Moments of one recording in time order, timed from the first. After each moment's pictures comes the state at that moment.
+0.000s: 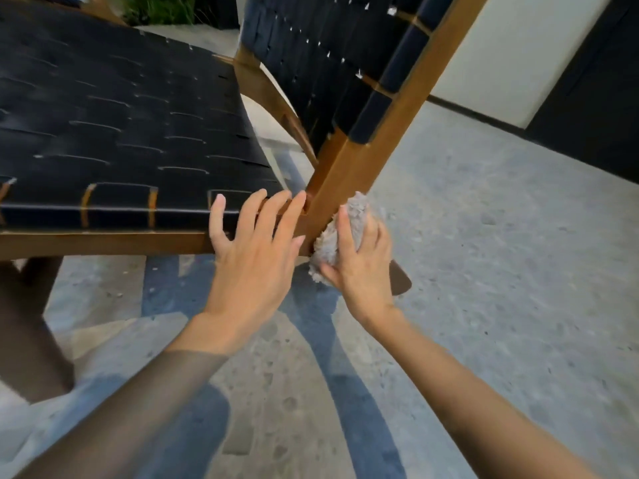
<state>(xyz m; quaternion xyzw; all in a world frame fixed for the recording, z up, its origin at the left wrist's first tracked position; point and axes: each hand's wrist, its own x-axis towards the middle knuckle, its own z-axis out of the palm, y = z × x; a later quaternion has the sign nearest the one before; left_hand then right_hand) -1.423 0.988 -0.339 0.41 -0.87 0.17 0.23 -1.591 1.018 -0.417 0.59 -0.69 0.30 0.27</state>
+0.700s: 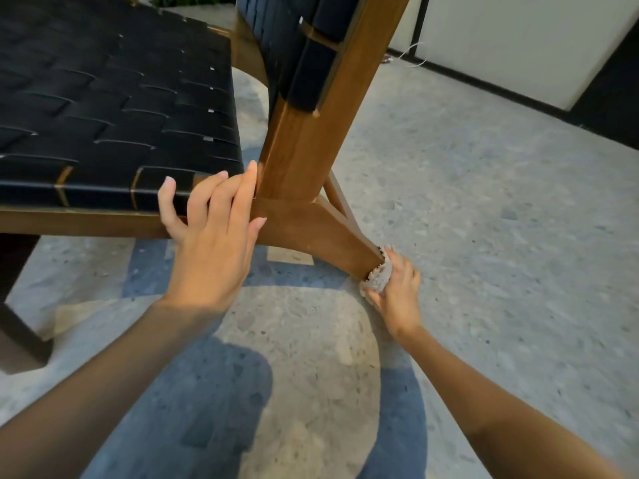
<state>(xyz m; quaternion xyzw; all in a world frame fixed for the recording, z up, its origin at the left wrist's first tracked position) -1.452 0.982 -0.363 0.43 -0.82 0.22 0.31 -1.702 1.055 -0.521 0.50 -0.79 0.34 -0.05</state>
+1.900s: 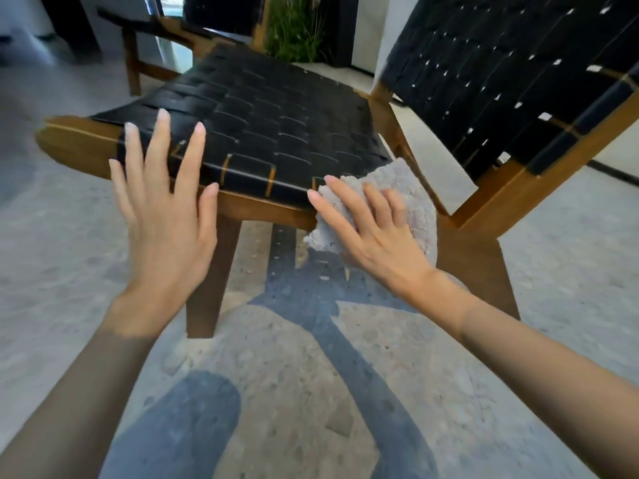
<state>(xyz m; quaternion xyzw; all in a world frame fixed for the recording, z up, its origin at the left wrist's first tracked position) -1.198 0.958 -0.297 0.52 -0.72 0.18 0.42 -1.452 0.976 -0.331 0.73 -0.47 0.18 0.47</state>
